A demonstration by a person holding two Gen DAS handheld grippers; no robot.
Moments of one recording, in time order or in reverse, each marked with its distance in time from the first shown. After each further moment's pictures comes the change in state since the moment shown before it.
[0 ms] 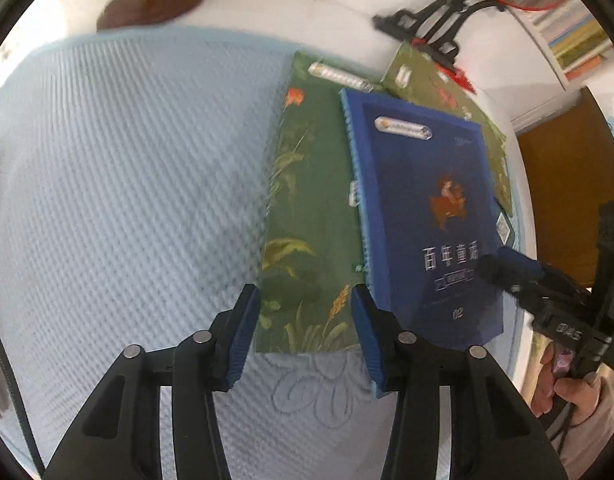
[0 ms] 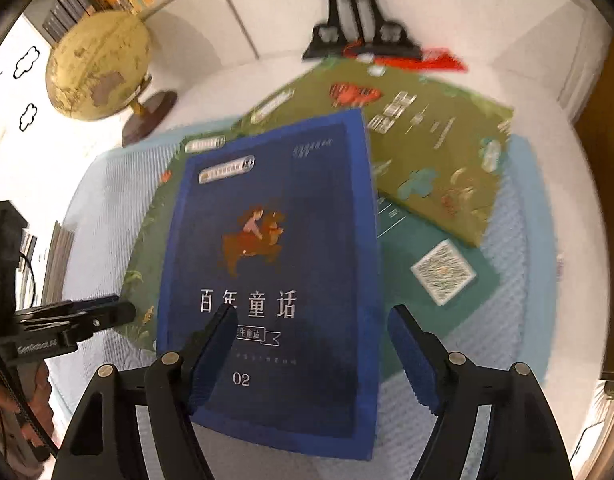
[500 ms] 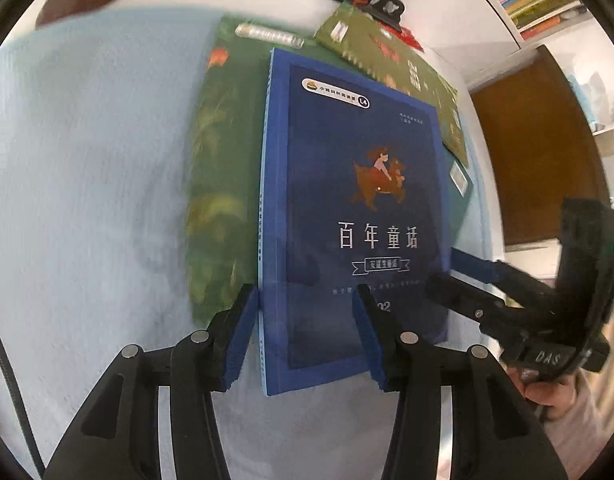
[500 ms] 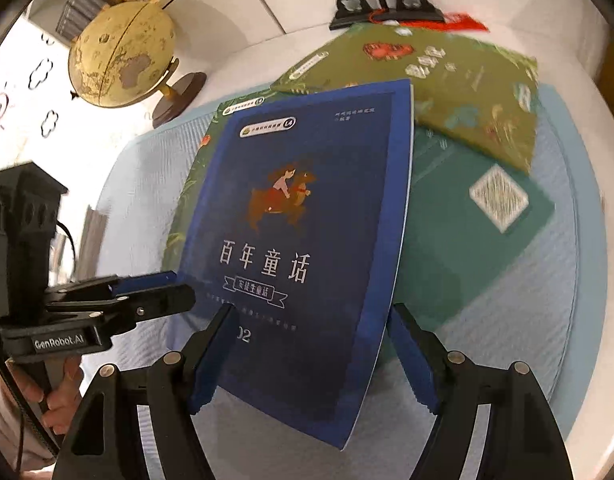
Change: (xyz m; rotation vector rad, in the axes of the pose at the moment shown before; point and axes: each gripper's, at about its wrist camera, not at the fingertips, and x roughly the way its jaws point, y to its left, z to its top) left arm 0.005 0.004 -0.022 0.079 0.146 -0.202; right arm -0.003 0.018 -0.053 0.091 0.021 0.178
